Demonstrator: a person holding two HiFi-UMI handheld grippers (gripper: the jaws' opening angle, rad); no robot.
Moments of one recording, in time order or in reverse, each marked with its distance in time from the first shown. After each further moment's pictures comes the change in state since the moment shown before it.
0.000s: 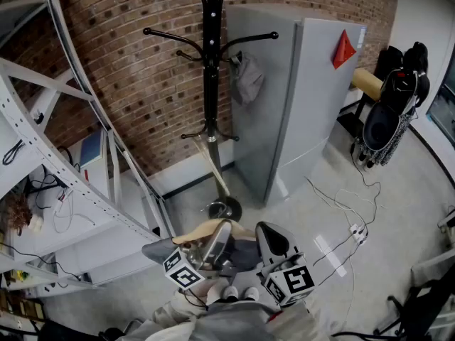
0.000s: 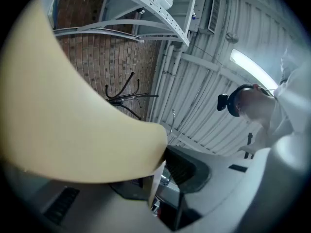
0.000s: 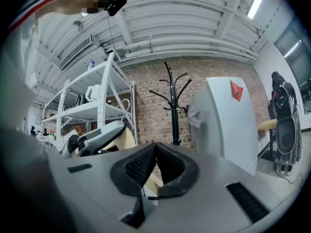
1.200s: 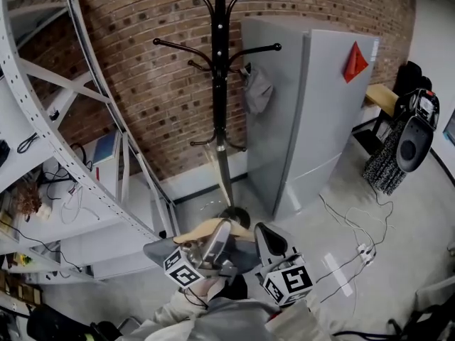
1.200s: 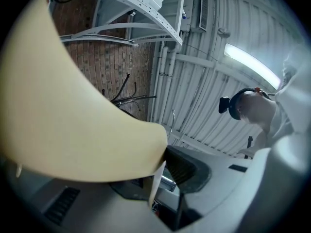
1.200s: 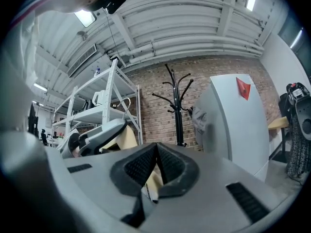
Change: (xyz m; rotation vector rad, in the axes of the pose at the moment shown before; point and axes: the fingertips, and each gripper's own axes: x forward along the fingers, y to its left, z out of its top) left arm 0.026 -0.005 -0.013 0.071 -0.048 0.019; right arm 0.001 -0.028 0.006 0.000 -0.036 0.101
